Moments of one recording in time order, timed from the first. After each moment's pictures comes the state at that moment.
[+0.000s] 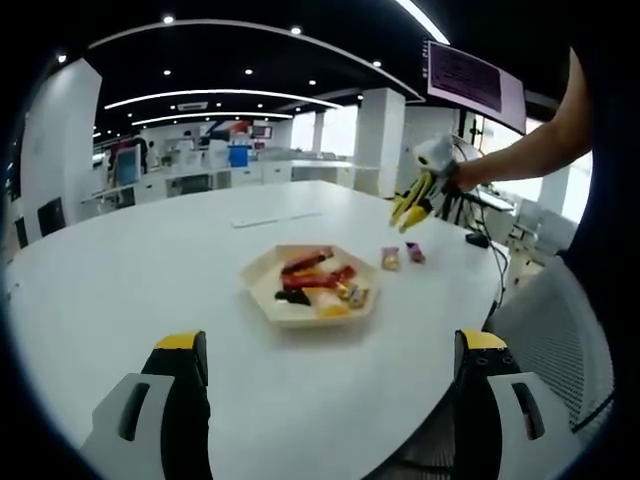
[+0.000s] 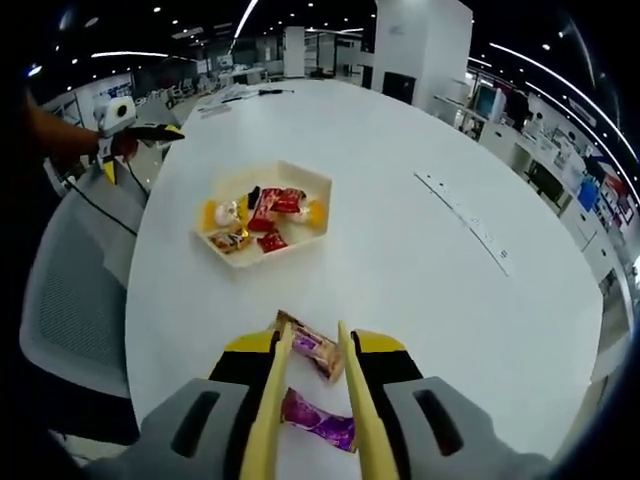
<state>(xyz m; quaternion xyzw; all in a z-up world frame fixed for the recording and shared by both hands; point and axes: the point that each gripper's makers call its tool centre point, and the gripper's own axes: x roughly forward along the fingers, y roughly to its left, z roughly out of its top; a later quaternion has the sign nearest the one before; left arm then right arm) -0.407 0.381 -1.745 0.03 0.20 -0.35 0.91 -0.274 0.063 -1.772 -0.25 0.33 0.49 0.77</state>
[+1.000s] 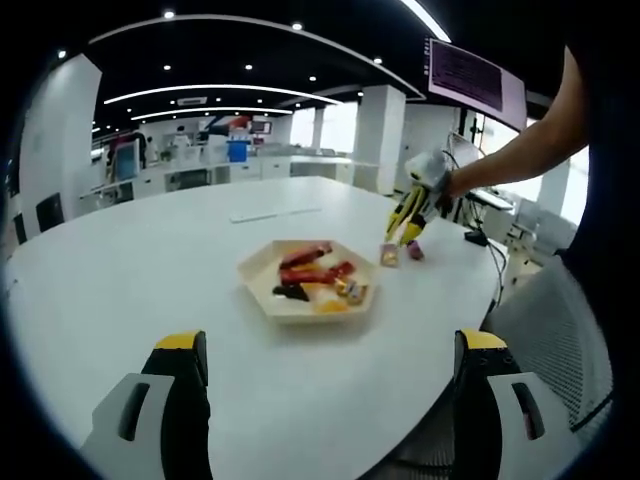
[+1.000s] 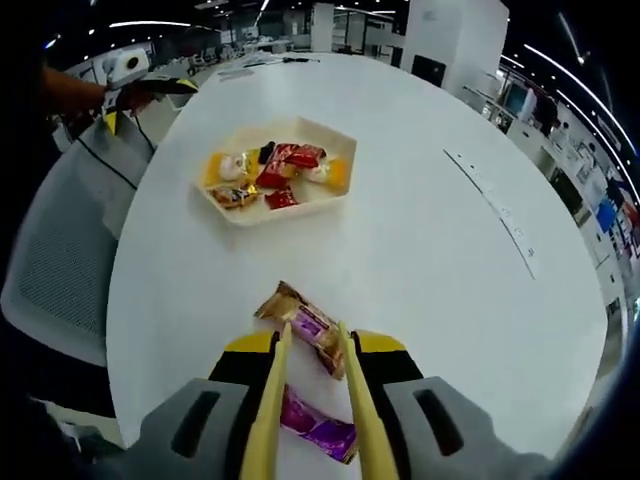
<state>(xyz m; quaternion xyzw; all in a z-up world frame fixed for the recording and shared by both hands) -0.407 0.380 -1.749 0.02 0.20 -0.36 0.91 -0.277 0.066 -1.816 -0.31 0.36 0.51 0.72</state>
